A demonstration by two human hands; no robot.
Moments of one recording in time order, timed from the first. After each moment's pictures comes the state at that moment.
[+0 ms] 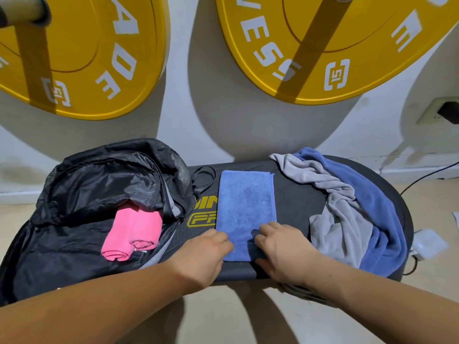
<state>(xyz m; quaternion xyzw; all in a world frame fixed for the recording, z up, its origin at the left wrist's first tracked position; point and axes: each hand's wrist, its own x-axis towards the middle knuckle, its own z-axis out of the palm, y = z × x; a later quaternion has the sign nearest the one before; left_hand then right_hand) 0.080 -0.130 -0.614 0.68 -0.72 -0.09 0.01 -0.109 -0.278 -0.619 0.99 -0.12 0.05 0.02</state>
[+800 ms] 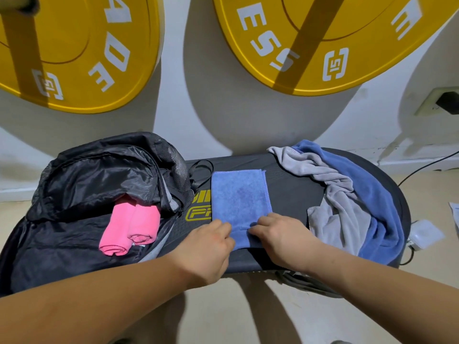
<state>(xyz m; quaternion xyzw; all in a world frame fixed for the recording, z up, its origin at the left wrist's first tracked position) 0.070 -0.133 -0.613 0.65 -0.76 0.00 -0.01 -0.108 -0.291 -0.629 0.99 -0.10 0.09 -0.03</state>
